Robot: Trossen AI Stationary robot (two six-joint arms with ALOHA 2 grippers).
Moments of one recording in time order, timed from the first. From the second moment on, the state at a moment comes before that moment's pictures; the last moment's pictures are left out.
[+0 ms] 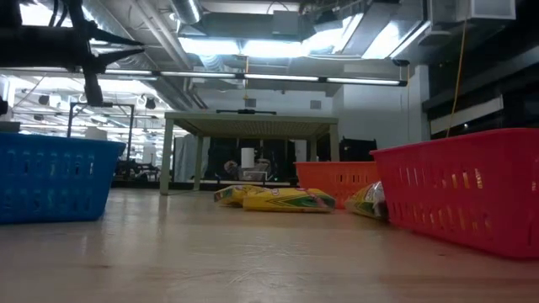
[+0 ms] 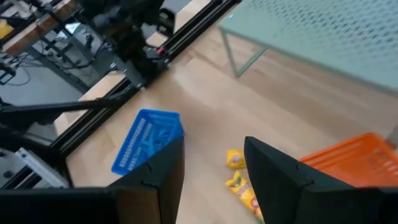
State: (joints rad) left arm -0.04 0.02 0.02 0.30 -0.50 -1.02; right arm 0.44 1.54 1.50 -0.73 0.67 1.02
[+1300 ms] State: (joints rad) left arm -0.15 1.43 1.15 -0.47 -0.30 -0.47; right arm 0.42 1.32 1.50 -0.89 0.82 0.83
